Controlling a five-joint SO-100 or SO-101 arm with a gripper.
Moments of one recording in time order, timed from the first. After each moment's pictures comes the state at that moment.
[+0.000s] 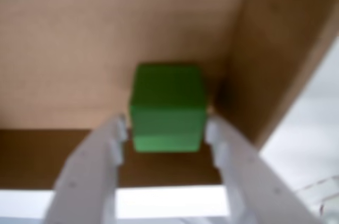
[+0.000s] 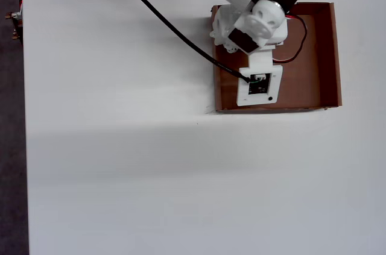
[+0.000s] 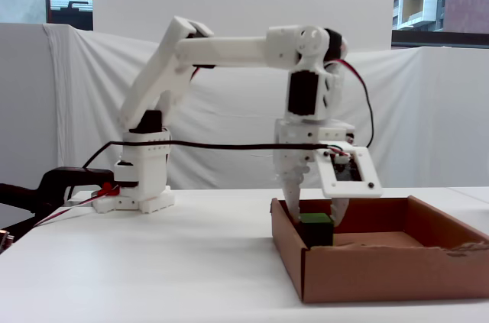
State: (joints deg) arm -50.6 51.6 51.9 81.1 -25.2
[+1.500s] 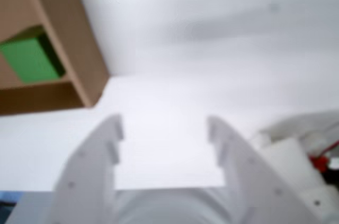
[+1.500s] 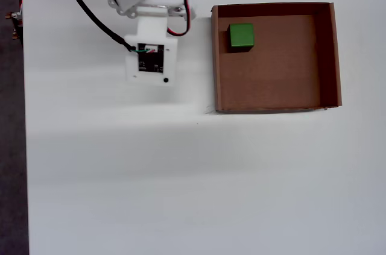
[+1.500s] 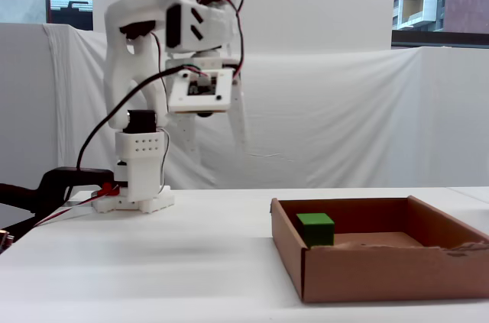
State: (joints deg) arm -33.4 105.9 102.6 80.8 -31.8
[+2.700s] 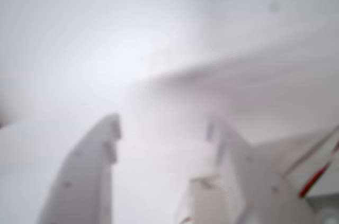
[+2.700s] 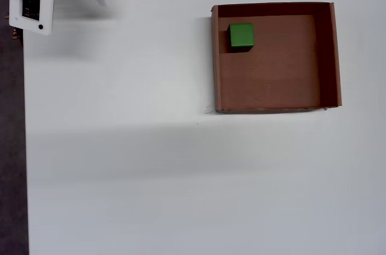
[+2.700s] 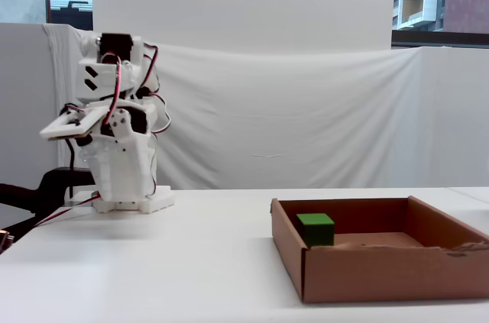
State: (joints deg) arm 0.3 166.3 158.1 75.1 -51.9
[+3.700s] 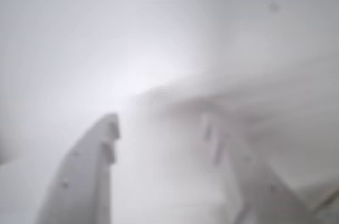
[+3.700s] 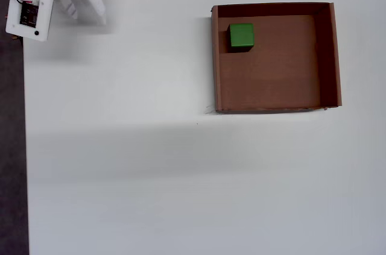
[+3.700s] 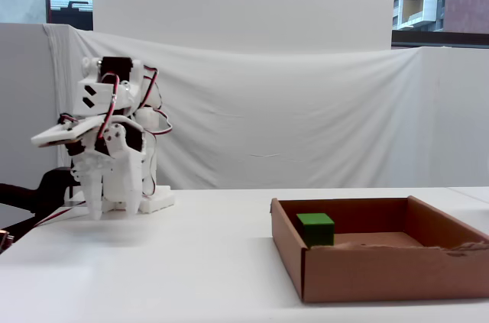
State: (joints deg) arm 2.1 177.3 169.0 67.4 -52.7
